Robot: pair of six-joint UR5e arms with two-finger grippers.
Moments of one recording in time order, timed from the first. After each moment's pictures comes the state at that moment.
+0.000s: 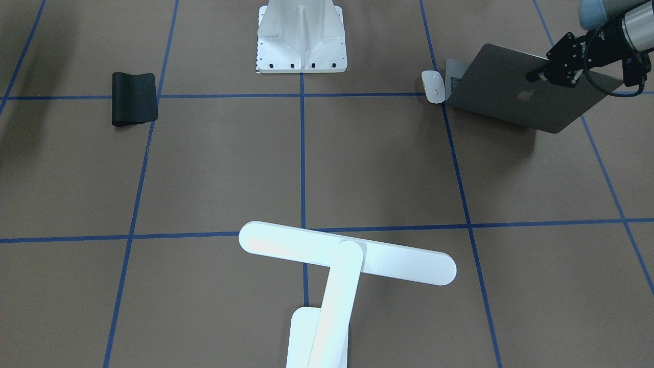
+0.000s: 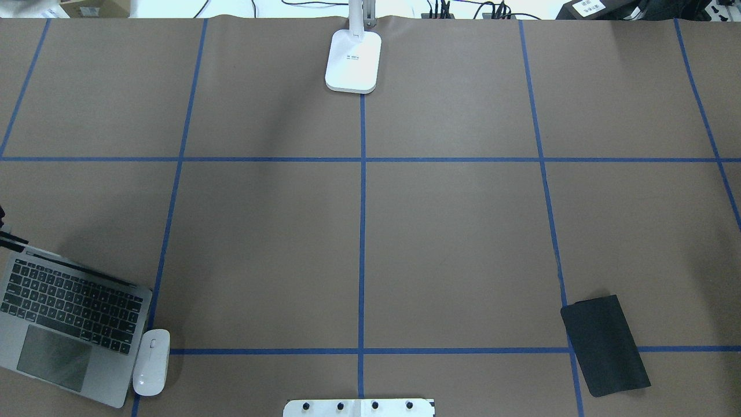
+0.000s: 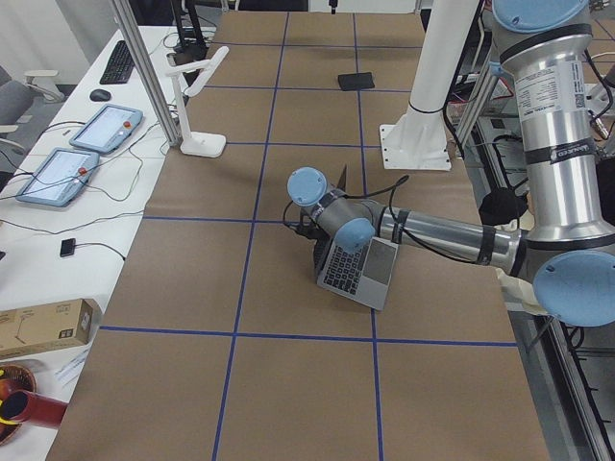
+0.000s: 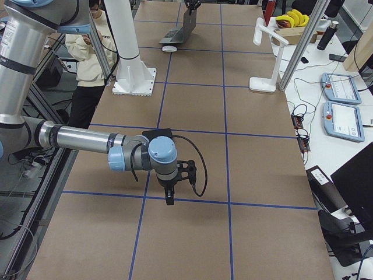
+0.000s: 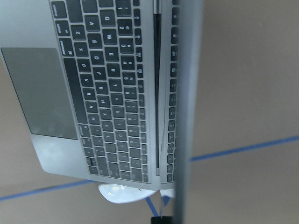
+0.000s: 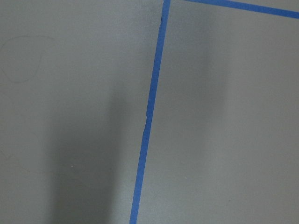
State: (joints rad) left arm -1.18 -1.42 -1.94 -2.05 -2.84 -2.09; right arm 1.51 -1.99 1.86 -1.35 2.32 -0.03
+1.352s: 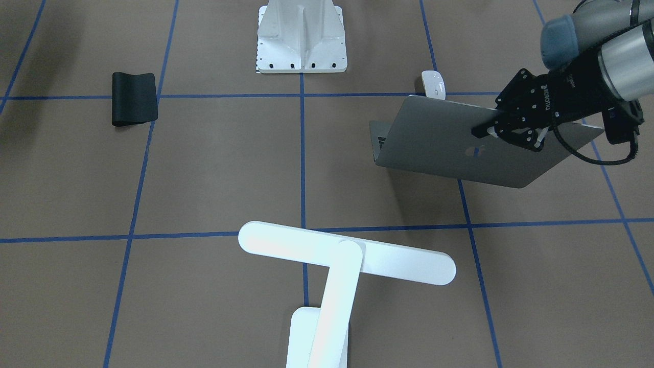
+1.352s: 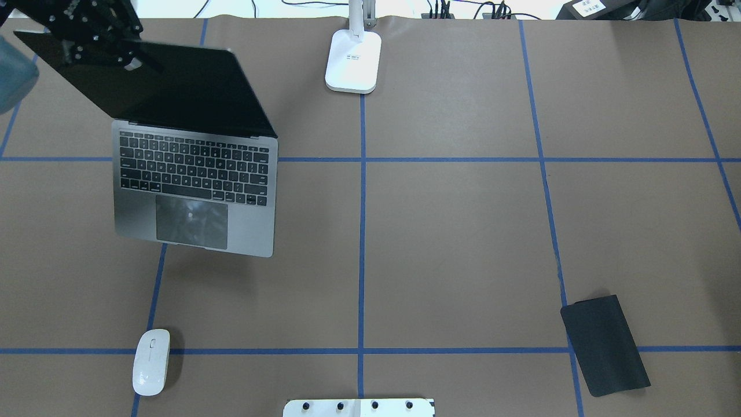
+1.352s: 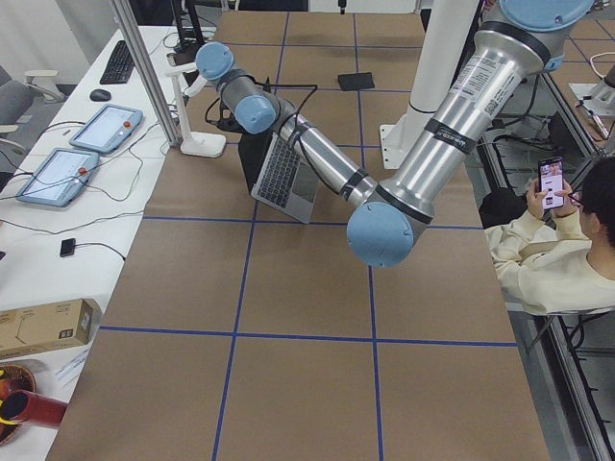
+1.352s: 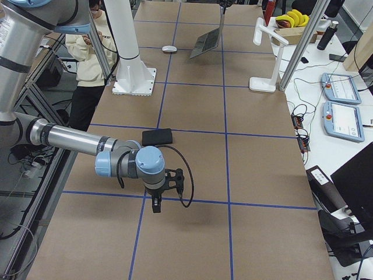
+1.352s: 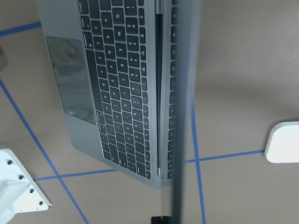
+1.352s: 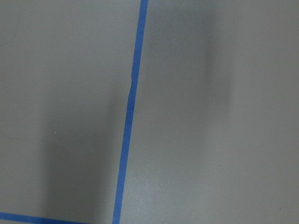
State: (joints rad) left arm -1.20 -2.14 -1.70 -1.72 -2.79 -2.33; right arm 1.54 -2.05 1.85 -1.36 2.33 -0.10
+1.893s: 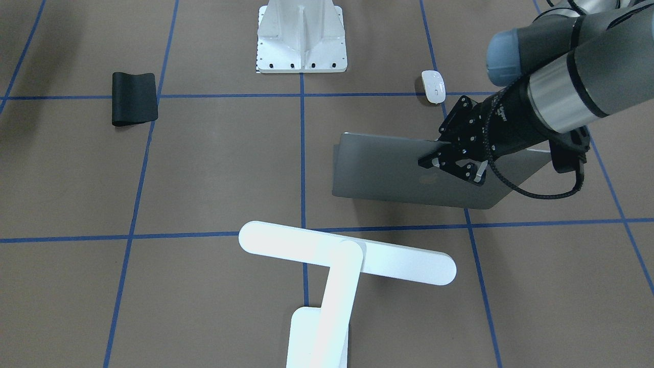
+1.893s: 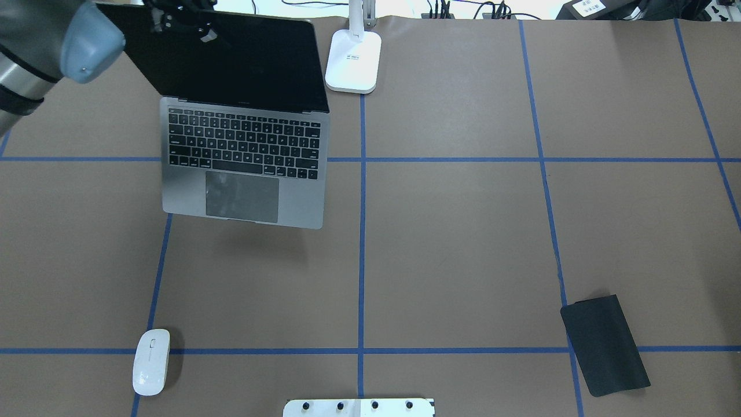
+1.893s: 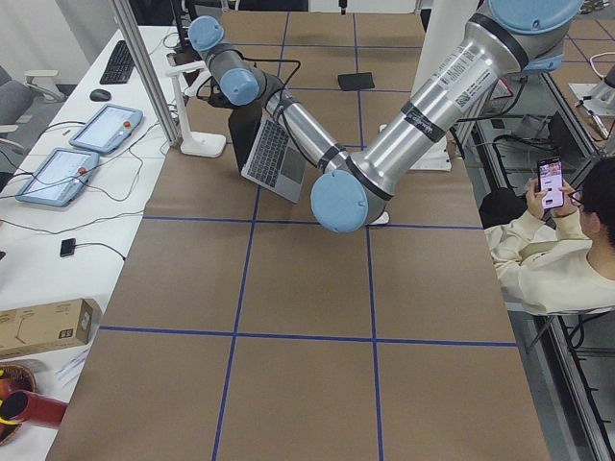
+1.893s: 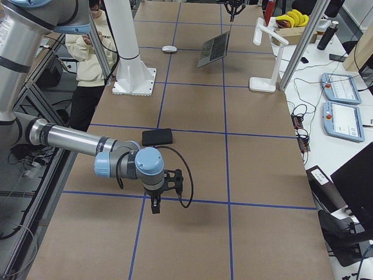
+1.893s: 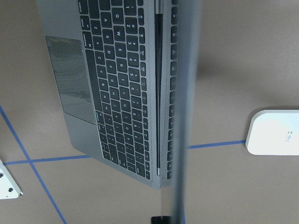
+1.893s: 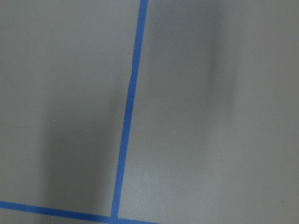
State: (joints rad) left arm -1.12 -2.35 -1.55 -1.73 -2.67 -2.42; right arm 1.54 -2.06 1.85 -1.36 2.33 -0.12
